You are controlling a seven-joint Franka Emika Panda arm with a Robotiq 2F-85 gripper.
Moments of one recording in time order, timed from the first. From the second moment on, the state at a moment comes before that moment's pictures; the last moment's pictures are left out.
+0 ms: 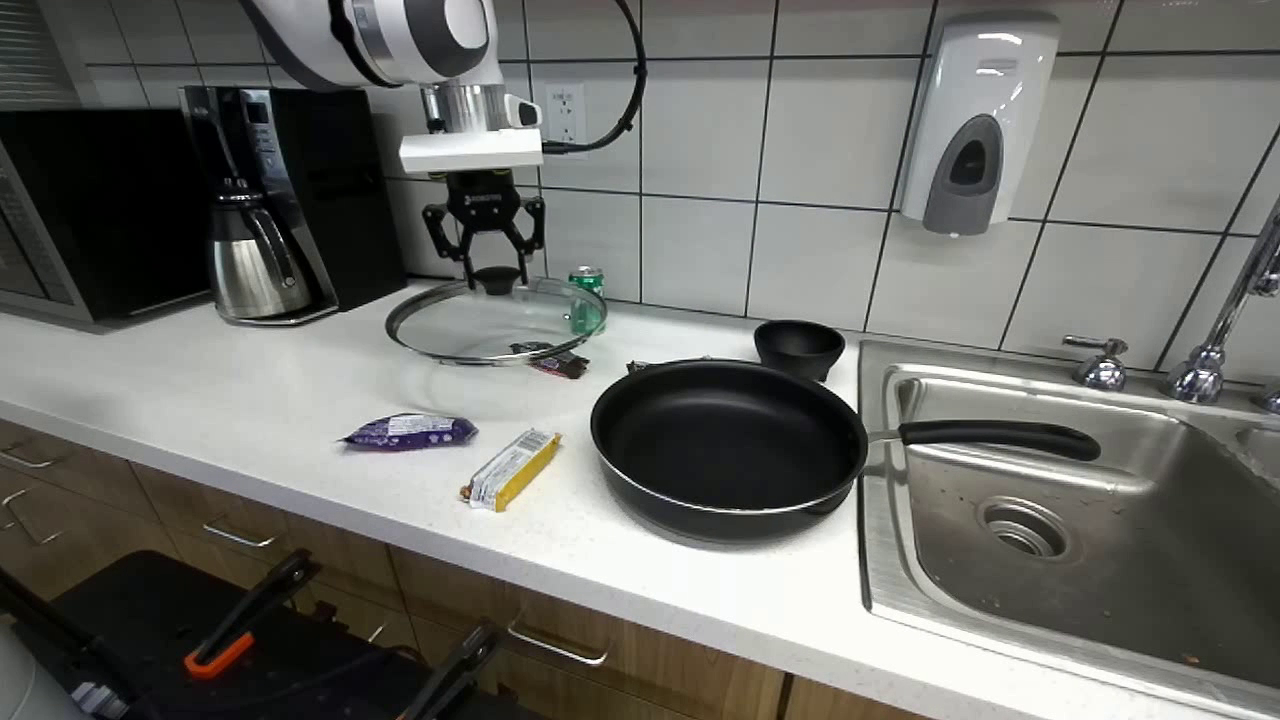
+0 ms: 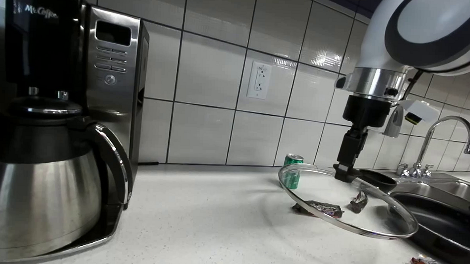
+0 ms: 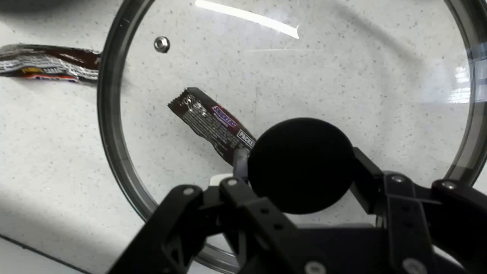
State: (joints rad) arm 0.09 0.14 0.07 -2.20 -0.08 2.40 -0.41
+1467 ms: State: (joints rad) arm 0.28 0.39 0.18 -1.96 -0.16 2.32 -0.24
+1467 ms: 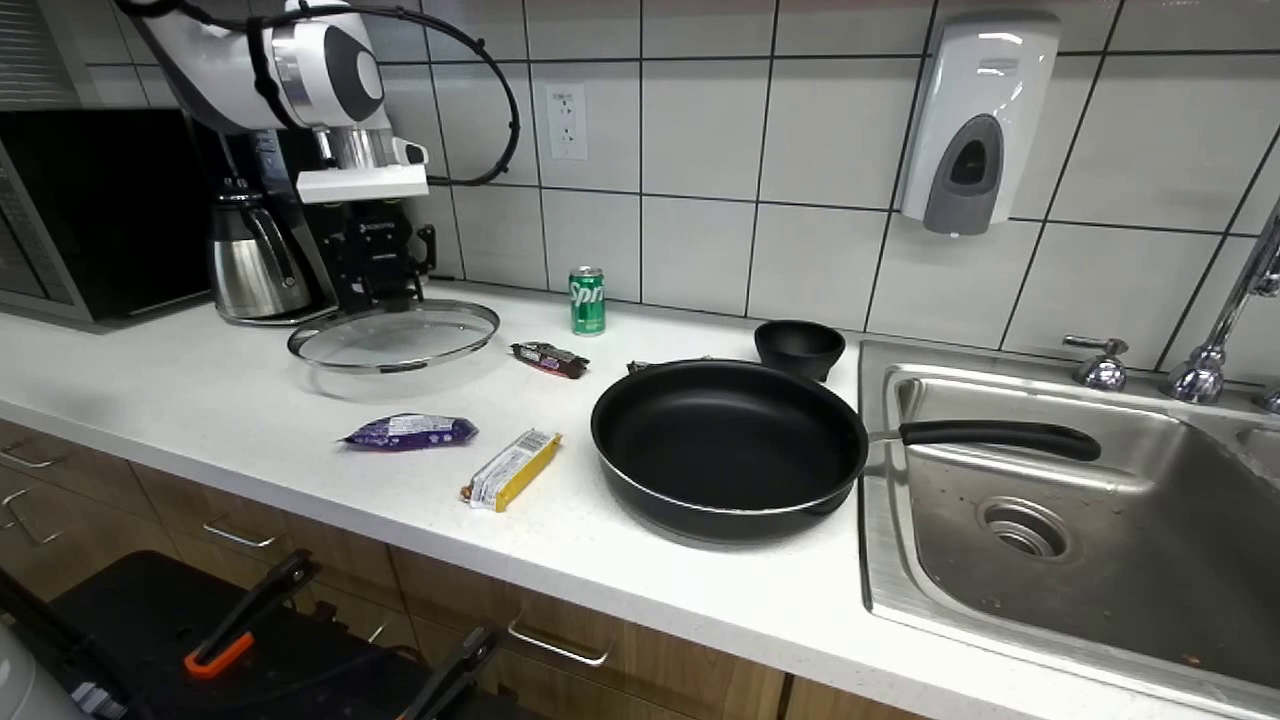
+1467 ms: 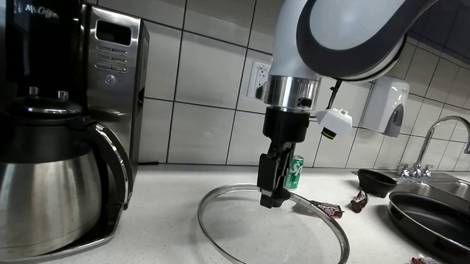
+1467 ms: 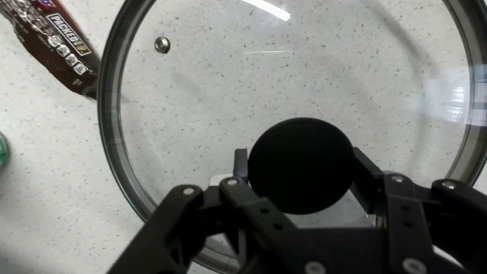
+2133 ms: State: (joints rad) arm 0.28 0.46 0.20 -1.96 -0.16 2.35 -0.24
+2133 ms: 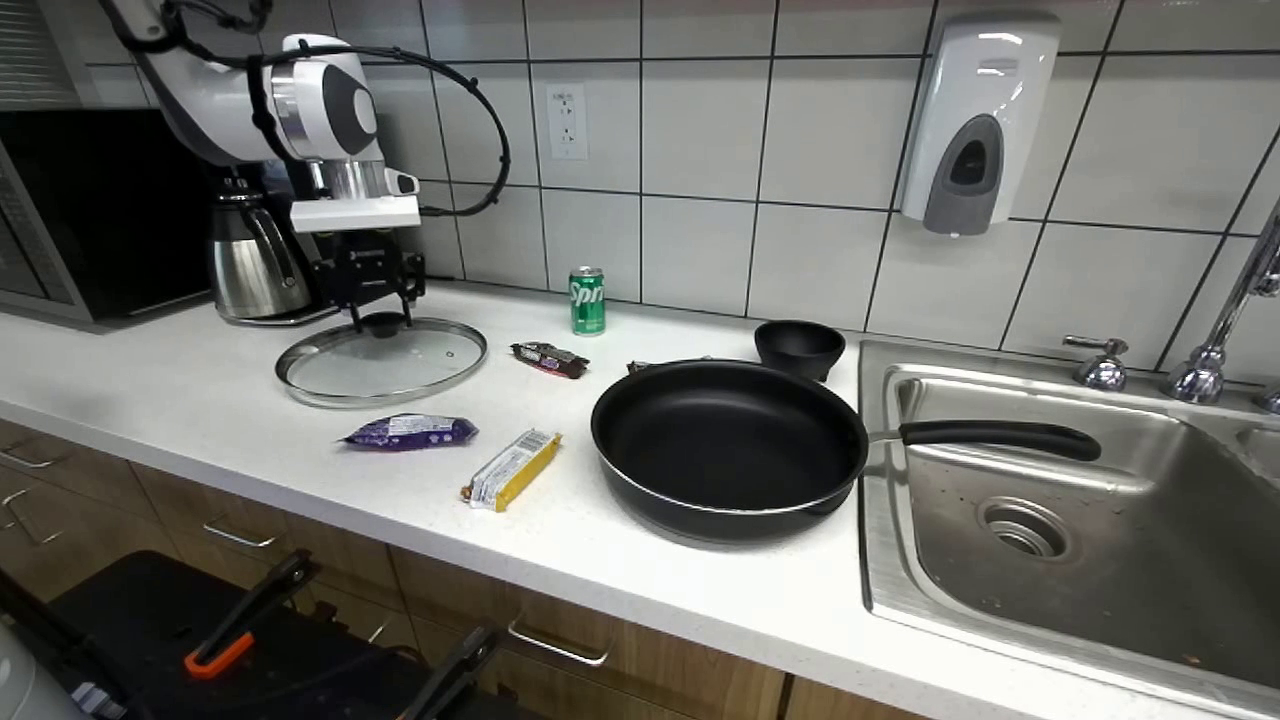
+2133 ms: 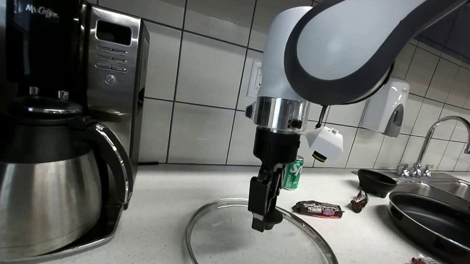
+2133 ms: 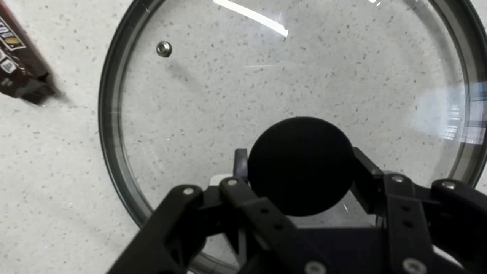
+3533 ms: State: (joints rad) arm 0.25 0.36 0.16 -1.96 -0.18 2.35 -0.18
